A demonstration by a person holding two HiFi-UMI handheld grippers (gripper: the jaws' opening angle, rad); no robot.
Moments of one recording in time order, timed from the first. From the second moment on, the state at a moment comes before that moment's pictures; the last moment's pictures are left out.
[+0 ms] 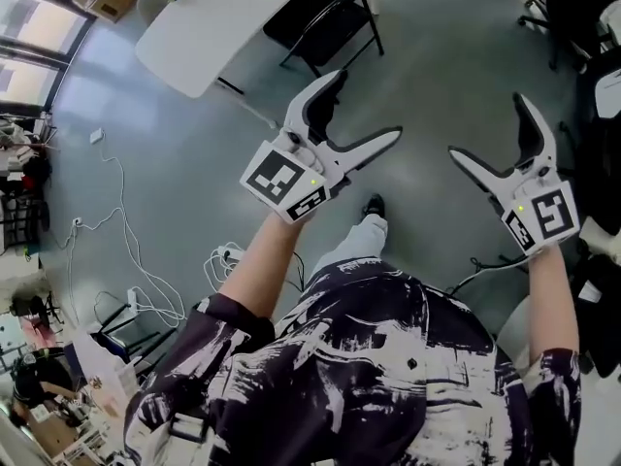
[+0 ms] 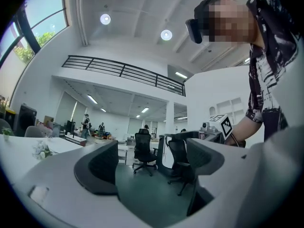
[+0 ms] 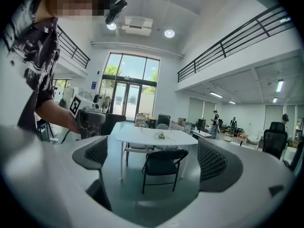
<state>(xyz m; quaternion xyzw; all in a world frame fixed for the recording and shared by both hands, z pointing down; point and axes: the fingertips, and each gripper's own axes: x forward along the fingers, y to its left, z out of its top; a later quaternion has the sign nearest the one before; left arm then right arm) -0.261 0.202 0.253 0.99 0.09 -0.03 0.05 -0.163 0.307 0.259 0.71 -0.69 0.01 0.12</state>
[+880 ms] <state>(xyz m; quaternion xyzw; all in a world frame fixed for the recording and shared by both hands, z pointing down) -0.020 0.130 0.254 0.99 0.10 -0.02 0.04 0.087 0.220 0.257 0.72 -0.68 0.01 0.11</state>
